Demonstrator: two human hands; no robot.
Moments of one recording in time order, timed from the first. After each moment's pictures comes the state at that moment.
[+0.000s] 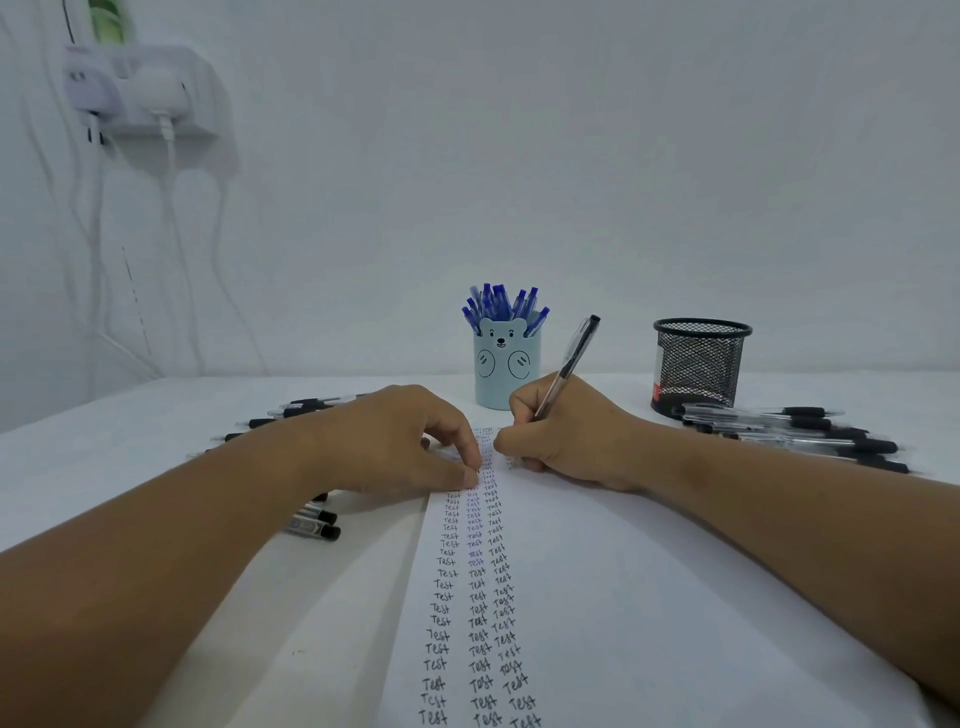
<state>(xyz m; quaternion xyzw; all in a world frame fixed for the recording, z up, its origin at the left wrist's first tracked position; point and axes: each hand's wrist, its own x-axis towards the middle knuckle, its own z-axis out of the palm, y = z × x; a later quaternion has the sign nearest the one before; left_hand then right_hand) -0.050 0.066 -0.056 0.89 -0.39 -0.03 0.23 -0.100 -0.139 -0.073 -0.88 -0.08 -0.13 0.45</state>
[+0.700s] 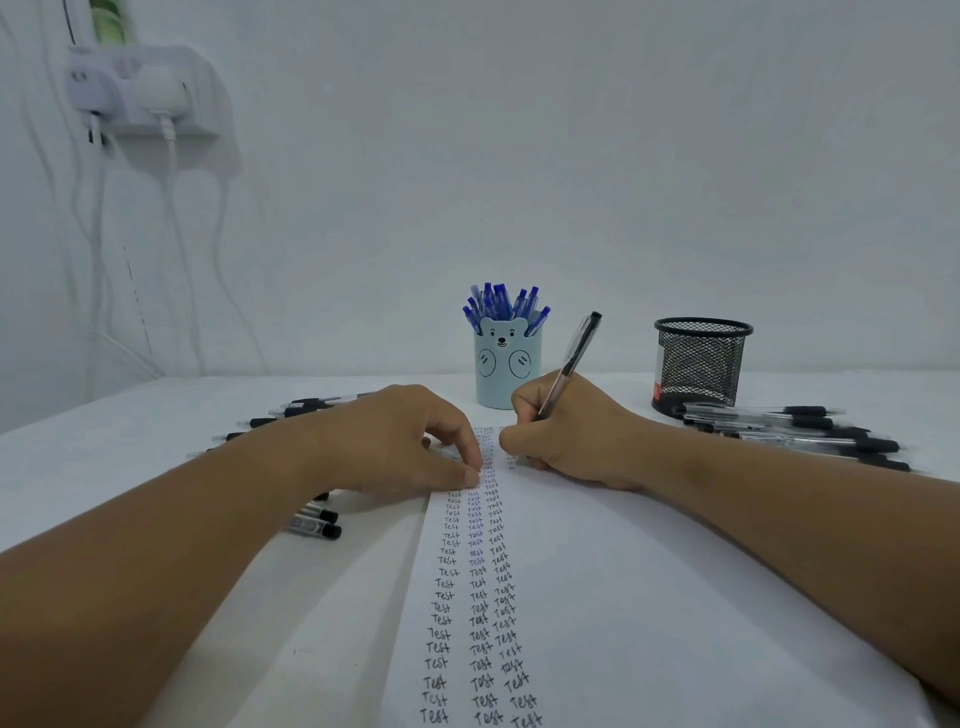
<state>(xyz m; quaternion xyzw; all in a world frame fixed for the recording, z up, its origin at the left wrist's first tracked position) -0.048 0.066 -0.056 0.89 -0.40 -0.03 0.23 -0.095 -0.142 -0.075 -0.89 -0.09 -0.15 0.43</state>
